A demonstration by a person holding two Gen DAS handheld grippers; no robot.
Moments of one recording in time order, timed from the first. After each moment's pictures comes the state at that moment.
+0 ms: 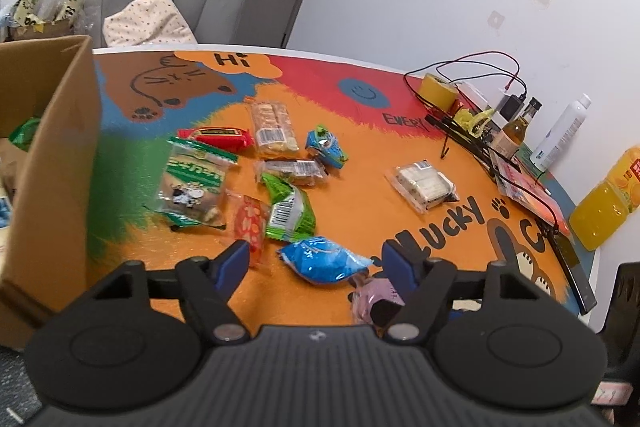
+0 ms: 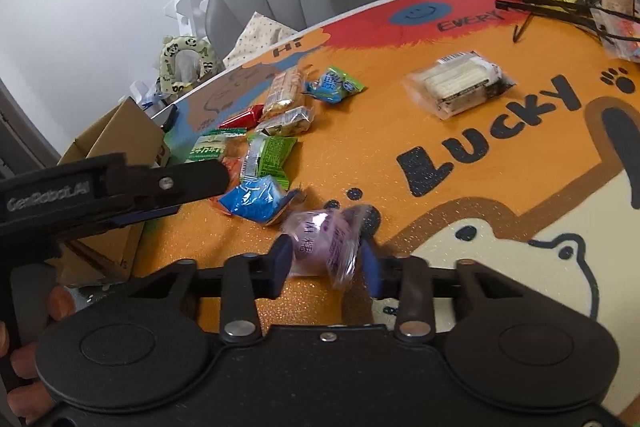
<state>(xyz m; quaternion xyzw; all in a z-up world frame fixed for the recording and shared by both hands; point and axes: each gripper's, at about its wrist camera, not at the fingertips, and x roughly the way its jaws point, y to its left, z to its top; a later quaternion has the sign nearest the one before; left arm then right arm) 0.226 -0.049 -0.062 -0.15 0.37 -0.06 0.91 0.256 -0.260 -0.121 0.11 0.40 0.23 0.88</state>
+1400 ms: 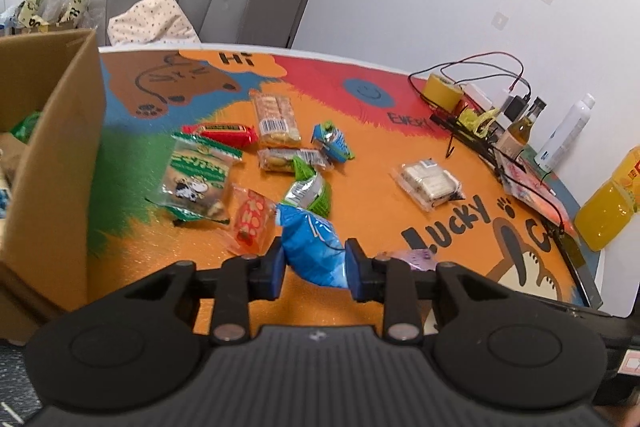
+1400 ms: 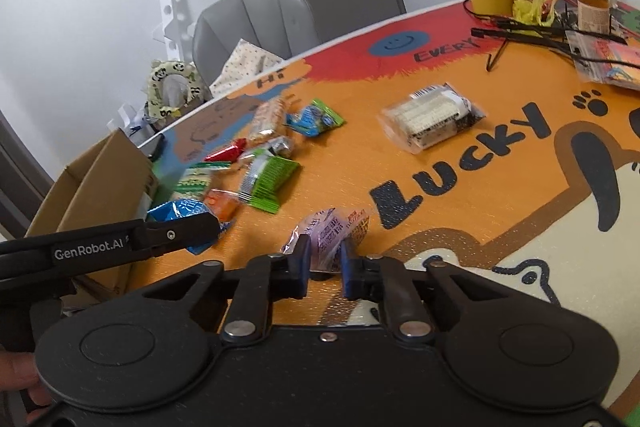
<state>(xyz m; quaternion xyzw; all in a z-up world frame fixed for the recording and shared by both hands) 0.219 -0.050 -0.065 -0.15 0.36 -0.05 0.92 0.252 -0.275 -0.106 0.12 0.37 0.20 0.90</state>
